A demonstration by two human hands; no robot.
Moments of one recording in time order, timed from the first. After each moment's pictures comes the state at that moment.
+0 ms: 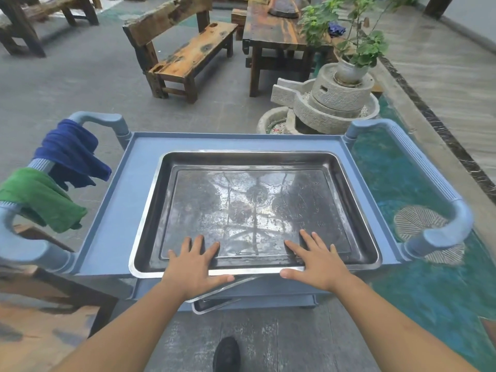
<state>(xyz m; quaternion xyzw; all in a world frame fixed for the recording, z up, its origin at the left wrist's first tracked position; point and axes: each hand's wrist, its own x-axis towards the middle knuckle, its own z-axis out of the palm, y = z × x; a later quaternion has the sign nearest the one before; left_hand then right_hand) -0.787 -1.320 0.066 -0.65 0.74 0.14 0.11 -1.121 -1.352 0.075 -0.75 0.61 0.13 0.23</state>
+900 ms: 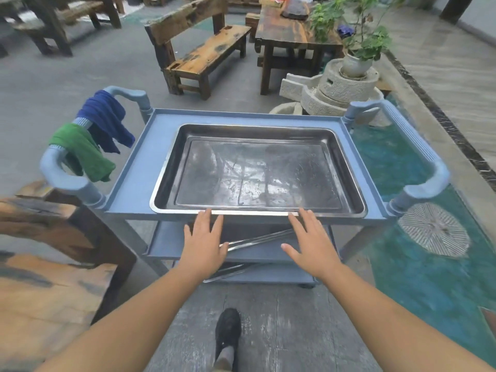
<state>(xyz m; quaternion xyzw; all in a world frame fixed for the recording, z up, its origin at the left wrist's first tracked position) -0.832 -1.202 0.075 -0.70 0.70 0.11 -0.02 -1.114 -1.237 0.077 -0.80 0.58 -0.02 0.11</state>
